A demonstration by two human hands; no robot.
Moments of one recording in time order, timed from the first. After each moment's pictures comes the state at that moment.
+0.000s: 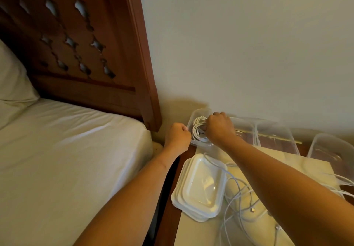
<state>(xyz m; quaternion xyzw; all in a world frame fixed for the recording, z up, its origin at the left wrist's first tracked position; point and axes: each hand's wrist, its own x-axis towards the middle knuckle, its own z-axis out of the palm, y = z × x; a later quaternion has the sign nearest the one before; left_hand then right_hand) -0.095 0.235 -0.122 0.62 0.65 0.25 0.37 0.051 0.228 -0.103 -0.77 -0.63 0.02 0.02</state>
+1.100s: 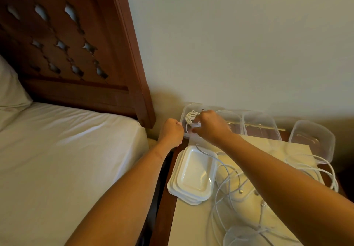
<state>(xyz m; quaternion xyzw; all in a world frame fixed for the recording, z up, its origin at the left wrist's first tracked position) -0.094 0.220 -0.099 0.65 0.64 0.19 0.36 0.048 0.175 -0.071 -0.70 -0.70 0.07 0.12</state>
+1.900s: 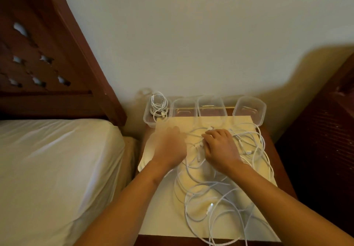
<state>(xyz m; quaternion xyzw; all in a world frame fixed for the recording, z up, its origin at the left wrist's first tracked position) -0.046 0.081 -0.100 0.92 0.38 0.09 0.03 0.120 -0.016 -0.117 -0.77 -0.62 -0.03 0.17</state>
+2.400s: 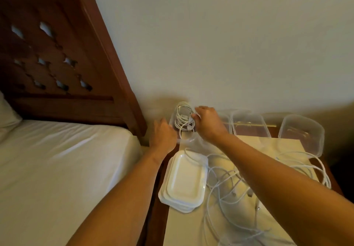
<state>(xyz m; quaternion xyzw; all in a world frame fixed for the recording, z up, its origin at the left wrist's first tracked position) -0.079 0.222 -0.098 0.71 0.65 0.17 0.21 0.083 0.192 -0.092 -0.73 -0.61 0.12 0.28</state>
